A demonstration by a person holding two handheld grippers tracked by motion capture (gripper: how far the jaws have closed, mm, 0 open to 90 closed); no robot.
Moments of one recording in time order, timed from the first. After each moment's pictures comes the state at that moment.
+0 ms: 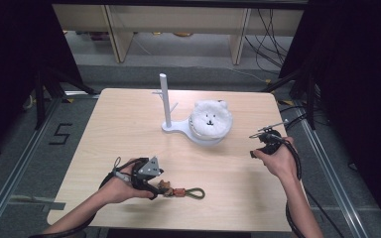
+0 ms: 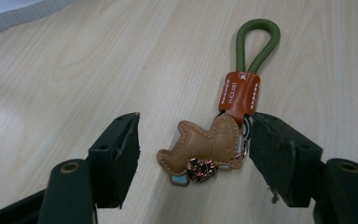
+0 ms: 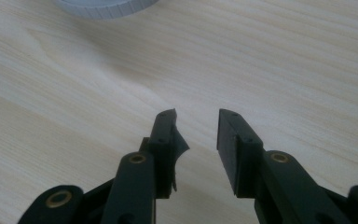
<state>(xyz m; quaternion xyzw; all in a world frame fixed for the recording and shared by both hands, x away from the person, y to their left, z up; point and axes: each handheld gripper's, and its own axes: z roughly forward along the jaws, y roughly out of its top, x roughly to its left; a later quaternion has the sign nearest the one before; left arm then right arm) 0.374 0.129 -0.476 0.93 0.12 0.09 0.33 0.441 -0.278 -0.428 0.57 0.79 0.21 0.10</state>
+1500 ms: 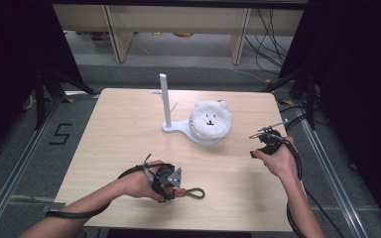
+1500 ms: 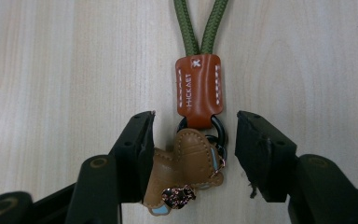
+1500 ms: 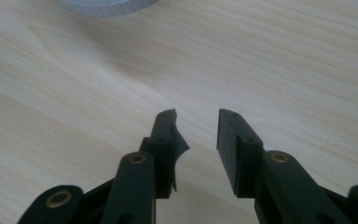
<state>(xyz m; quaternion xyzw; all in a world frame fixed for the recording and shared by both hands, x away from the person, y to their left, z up) 0.376 0.070 -0.479 0.98 -0.01 0.05 0.19 0.440 -0.277 -0.425 0.57 0.79 0.21 0.10</state>
